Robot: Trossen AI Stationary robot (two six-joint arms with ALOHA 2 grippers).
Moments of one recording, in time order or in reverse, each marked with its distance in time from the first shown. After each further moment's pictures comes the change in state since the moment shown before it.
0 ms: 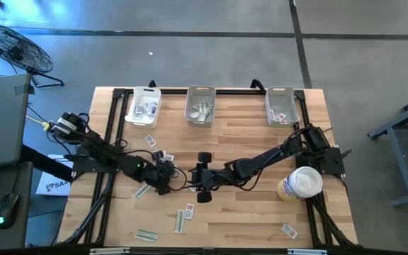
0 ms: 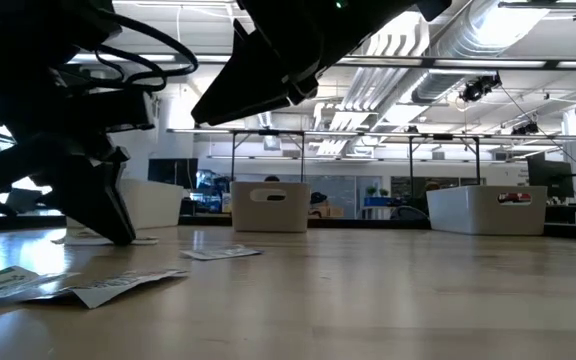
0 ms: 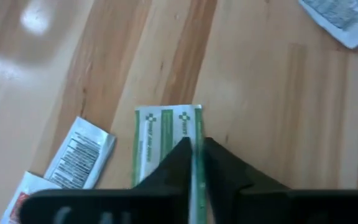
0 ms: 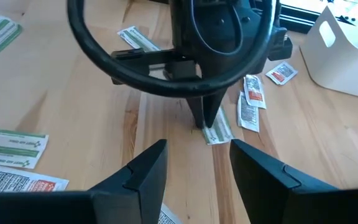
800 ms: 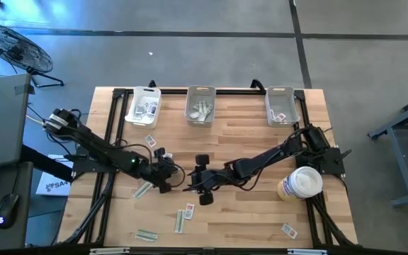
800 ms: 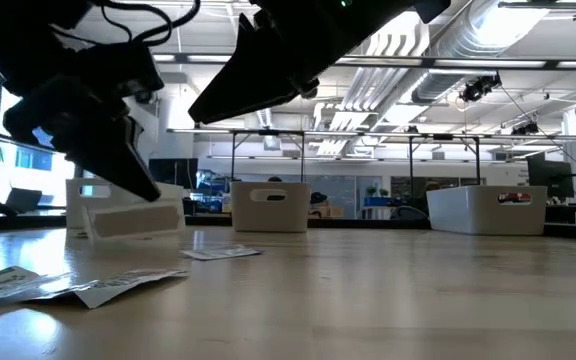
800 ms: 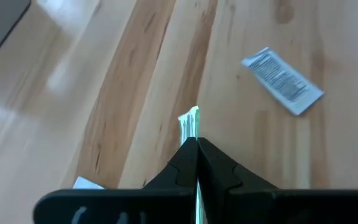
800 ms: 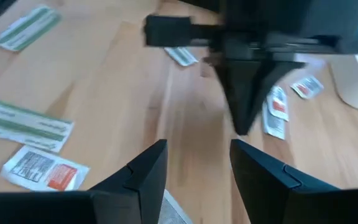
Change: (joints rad) left arm 0.003 -0.140 -0.004 0.089 -0.016 0.105; right arm 0.000 0.003 0.000 0.006 -0.092 -0.091
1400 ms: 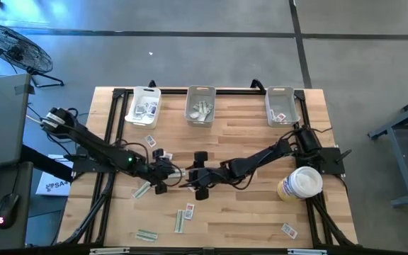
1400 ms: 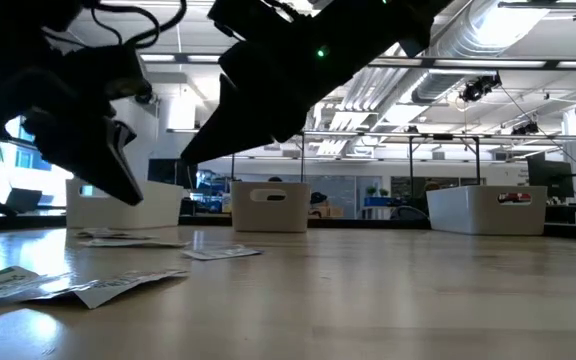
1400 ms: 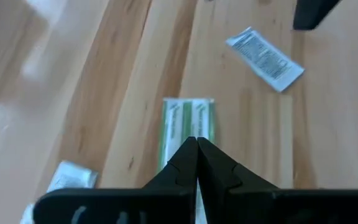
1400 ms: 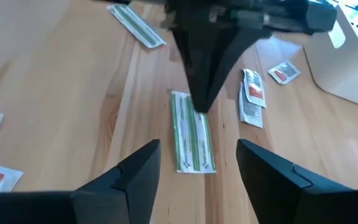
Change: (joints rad) left arm -0.002 -0.047 -0.048 0.012 0.081 0.010; right arm -0.040 0.076 0.000 0.070 0.080 -0.028
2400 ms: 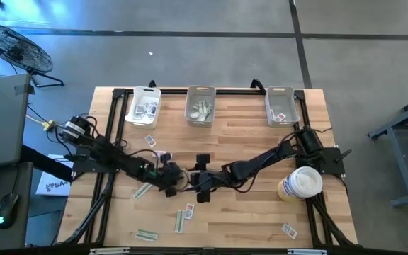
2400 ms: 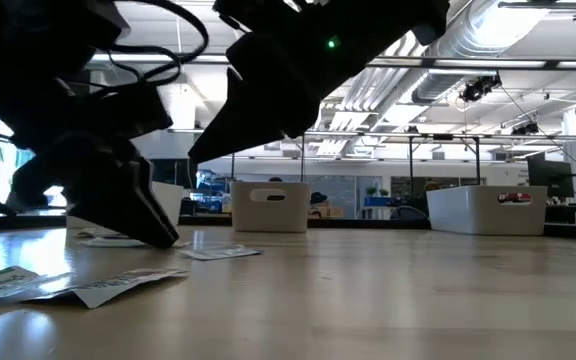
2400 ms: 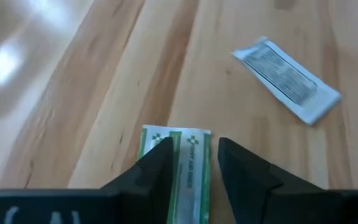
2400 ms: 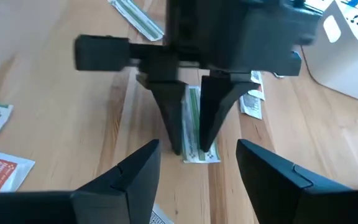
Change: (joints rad) left arm 0.026 0.301 -0.005 0.327 -0.071 -0.010; right arm 0.038 -0.013 0.001 -0.047 0.054 0.027
